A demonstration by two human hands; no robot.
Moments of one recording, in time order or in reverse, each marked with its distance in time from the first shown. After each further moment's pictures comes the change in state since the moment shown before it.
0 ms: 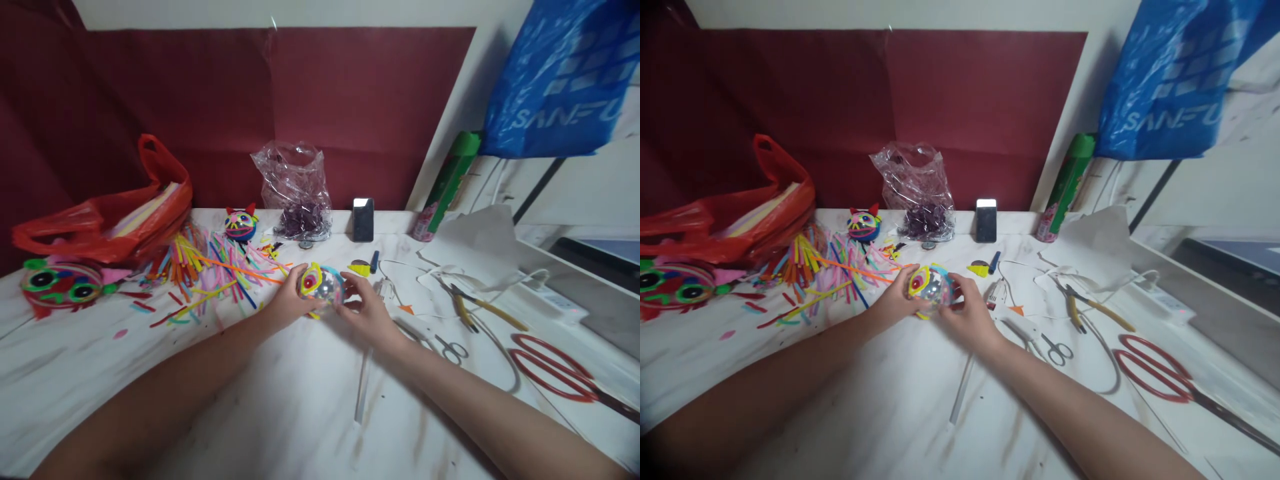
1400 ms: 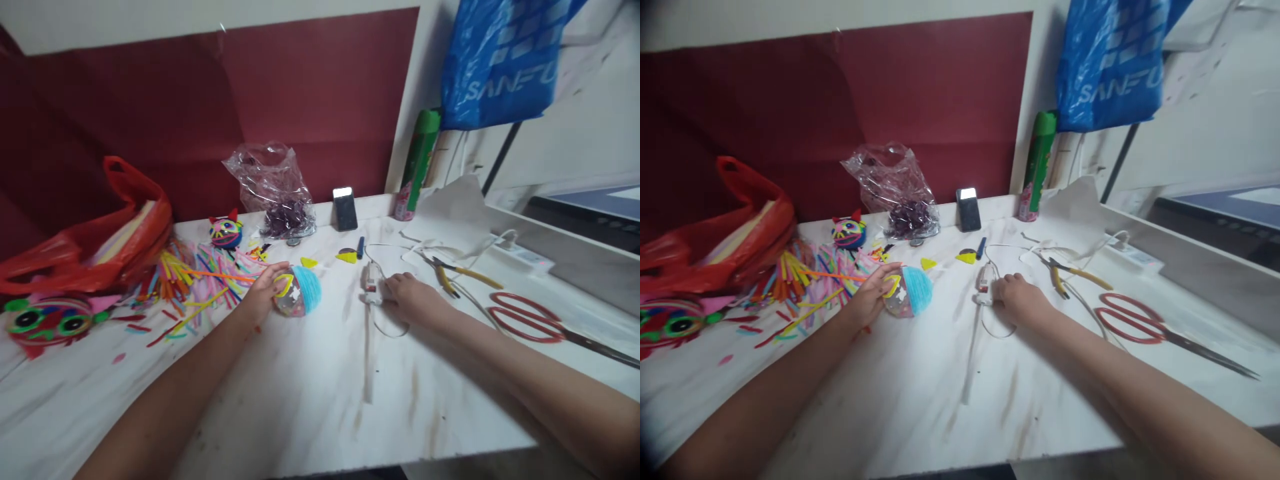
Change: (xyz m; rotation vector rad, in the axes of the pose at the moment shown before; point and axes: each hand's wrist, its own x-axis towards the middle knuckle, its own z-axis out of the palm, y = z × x) left_hand 0.006 -0.002 -0.031 -0.354 -0.107 -0.051; right_hand -0.020 0.025 -0.107 -1.219 -0.320 0.069
